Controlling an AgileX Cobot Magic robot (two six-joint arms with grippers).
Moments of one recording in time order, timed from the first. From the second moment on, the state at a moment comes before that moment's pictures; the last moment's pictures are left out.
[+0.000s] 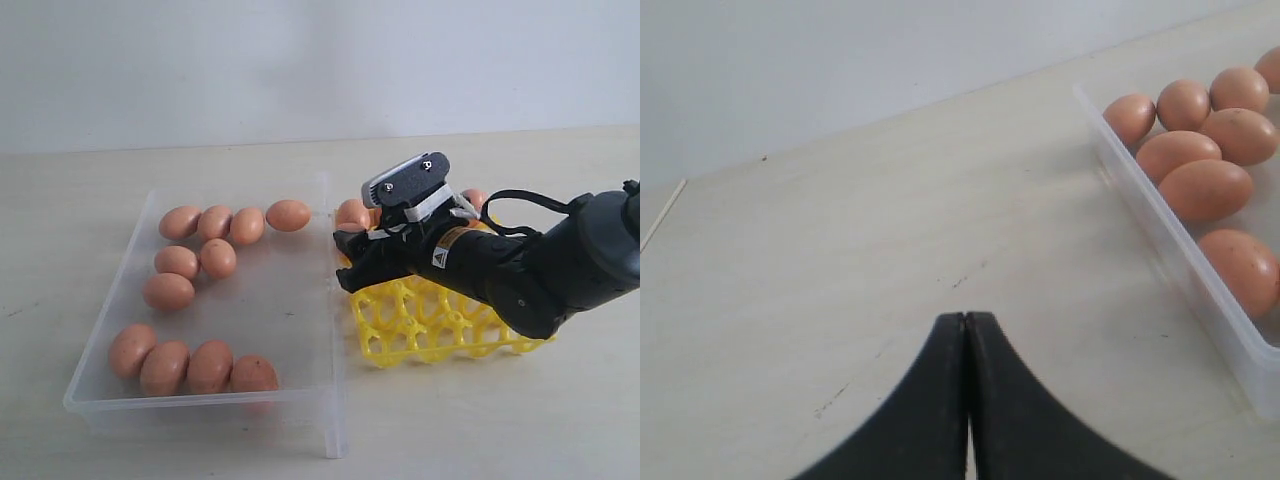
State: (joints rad) left arm -0.02 0.01 0.00 0.03 0.37 0.21; right arm 0.45 2.02 -0.80 -0.16 -0.72 -0.02
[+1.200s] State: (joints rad) left arm -0.02 0.01 0.00 0.03 0.37 0.21; right arm 0.78 2.21 -1.92 0.15 0.87 0.28
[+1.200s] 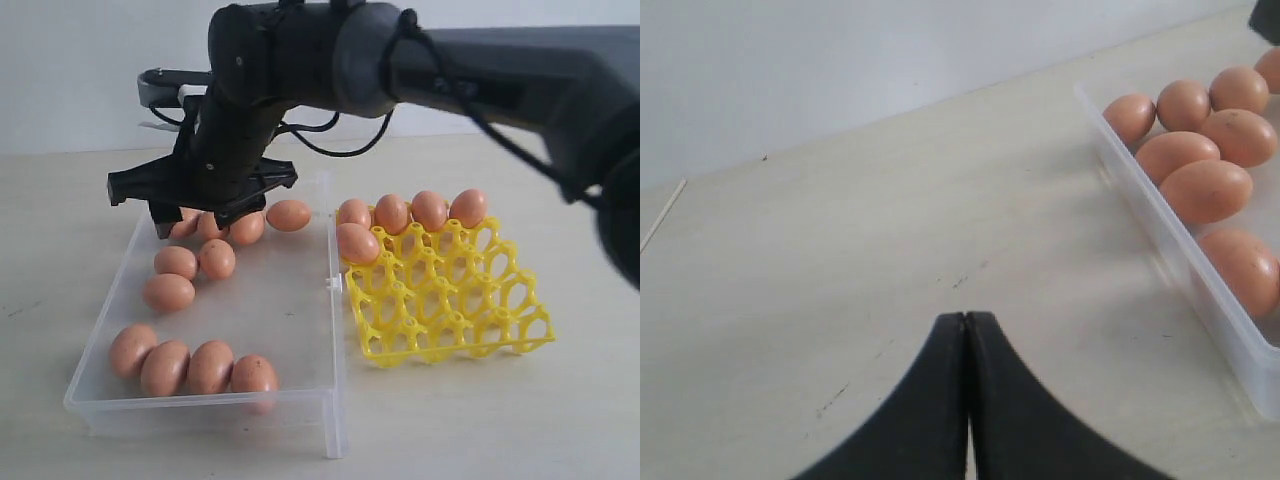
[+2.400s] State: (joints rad) left arm -0.02 0.01 0.00 0.03 0.37 0.21; right arm 0.76 2.53 -2.44 -0.08 0.98 0.21
